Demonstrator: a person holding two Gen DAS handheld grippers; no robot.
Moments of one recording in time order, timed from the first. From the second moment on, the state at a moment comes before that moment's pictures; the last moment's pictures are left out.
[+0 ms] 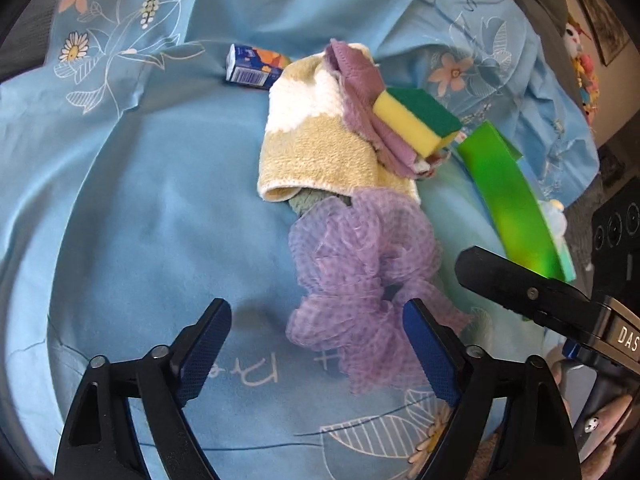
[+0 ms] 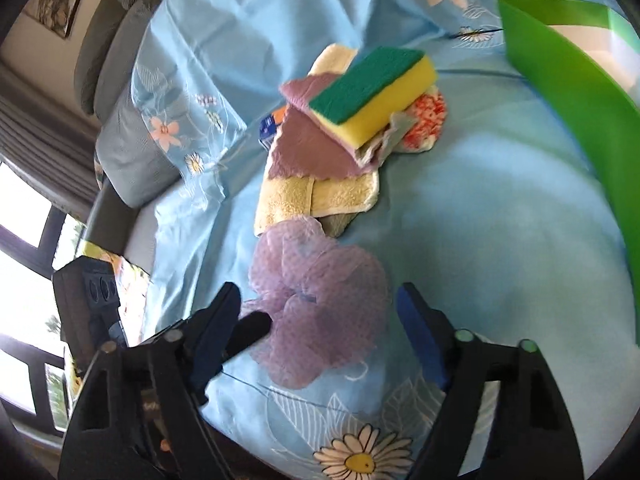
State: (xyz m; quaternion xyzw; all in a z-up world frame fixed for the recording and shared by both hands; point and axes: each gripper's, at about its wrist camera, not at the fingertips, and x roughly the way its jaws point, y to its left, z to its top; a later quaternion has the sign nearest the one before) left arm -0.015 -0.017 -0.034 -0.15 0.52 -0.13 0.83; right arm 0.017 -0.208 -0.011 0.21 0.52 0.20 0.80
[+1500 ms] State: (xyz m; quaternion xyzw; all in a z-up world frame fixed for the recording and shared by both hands) left arm -0.005 -0.195 0.068 -0.02 0.37 -0.26 0.89; right arm -0.014 -0.342 0.052 0.32 0.36 0.14 0.86
